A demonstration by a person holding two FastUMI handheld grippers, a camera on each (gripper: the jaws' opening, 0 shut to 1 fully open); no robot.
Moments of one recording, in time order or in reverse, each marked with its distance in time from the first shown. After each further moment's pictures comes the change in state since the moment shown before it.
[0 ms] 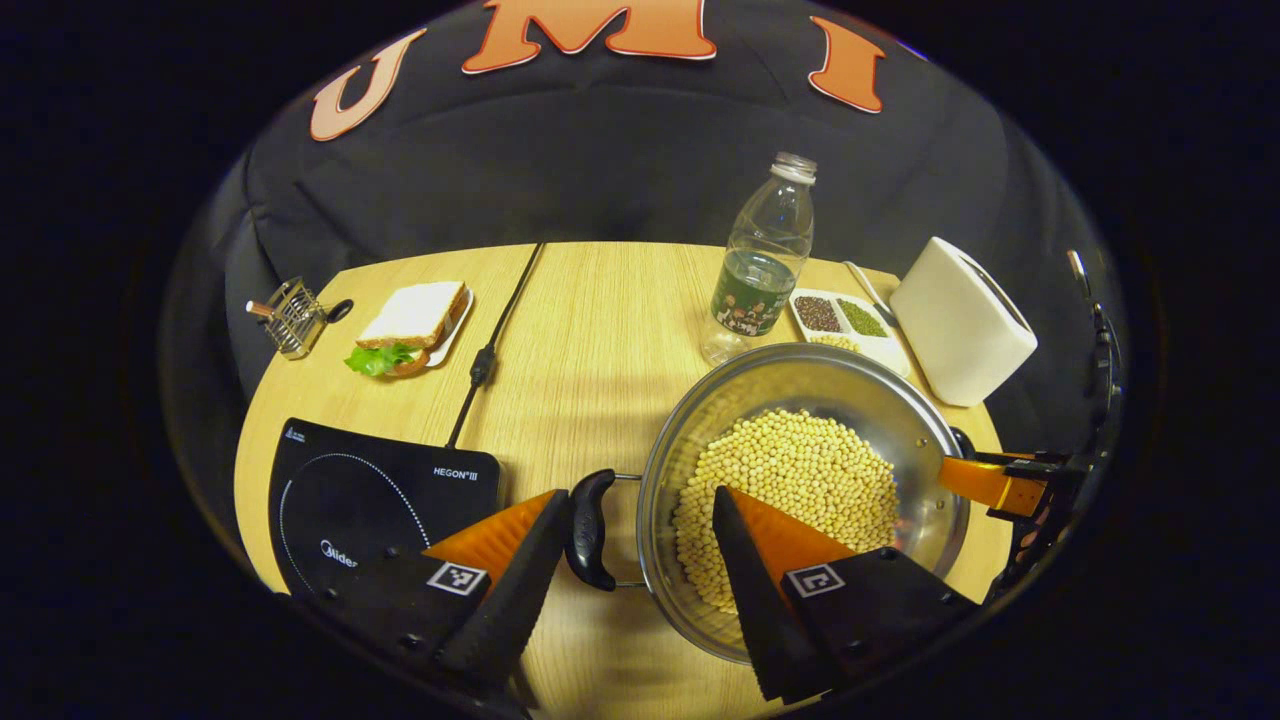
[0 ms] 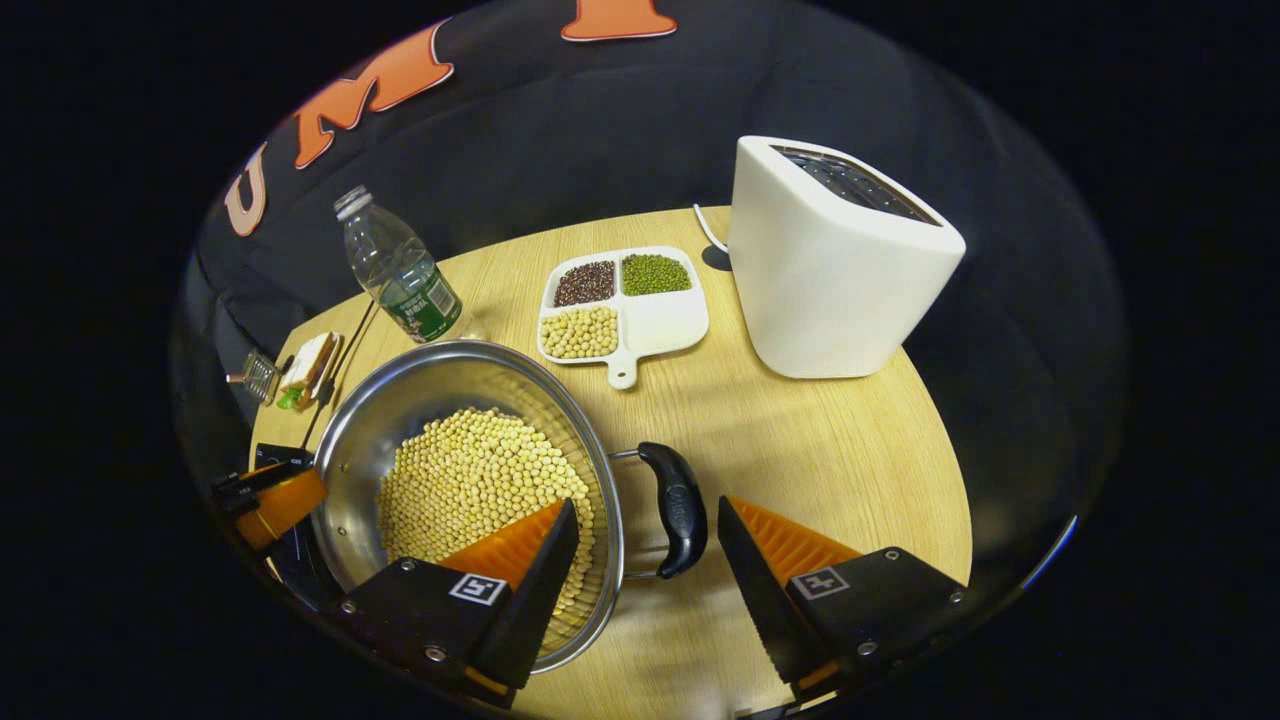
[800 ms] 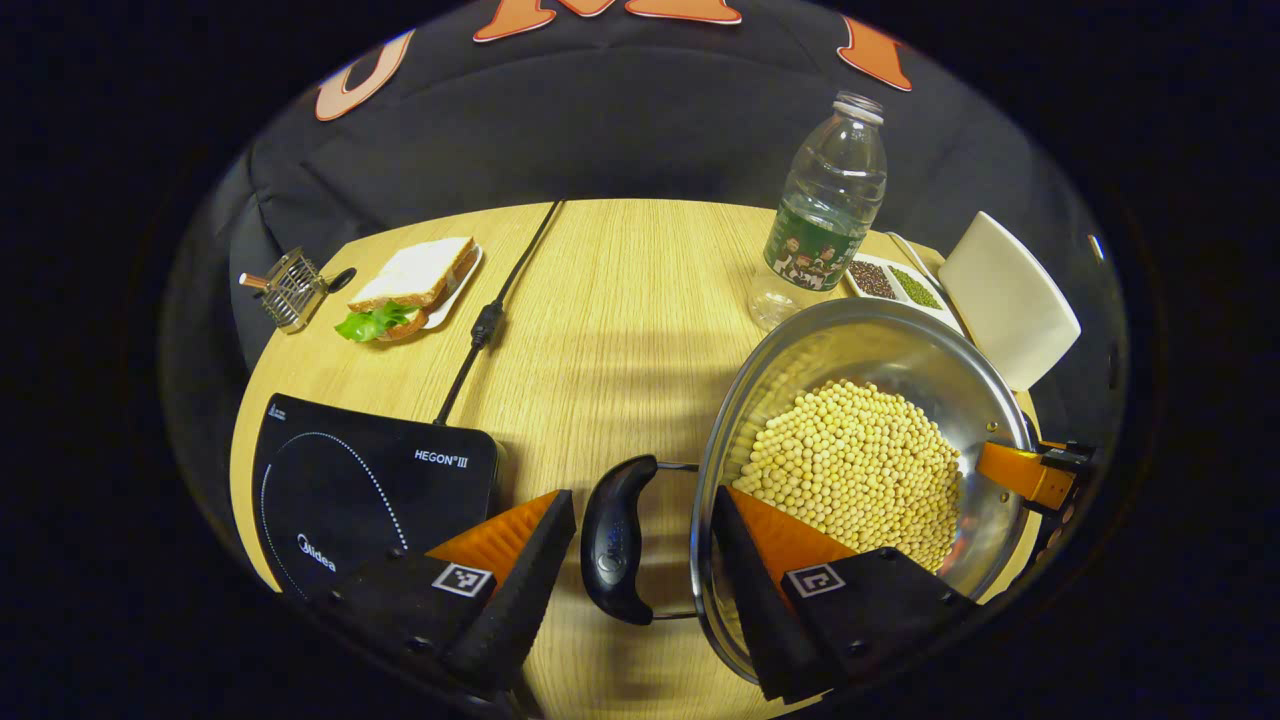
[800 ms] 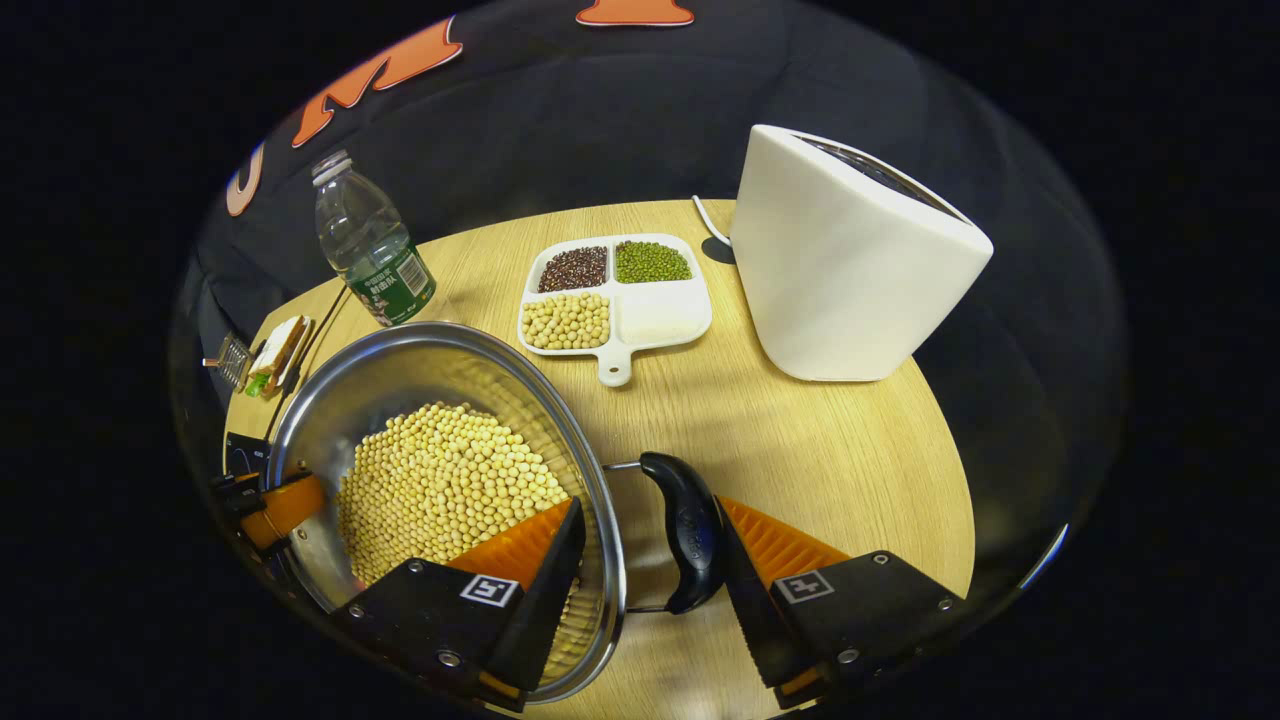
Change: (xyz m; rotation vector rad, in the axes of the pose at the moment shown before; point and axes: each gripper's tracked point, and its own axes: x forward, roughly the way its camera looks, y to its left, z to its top) left arm 0.049 0.019 -0.024 -0.023 0.068 0.044; right arm 0.032 -0.002 0.003 -0.022 -0.019 -0.078
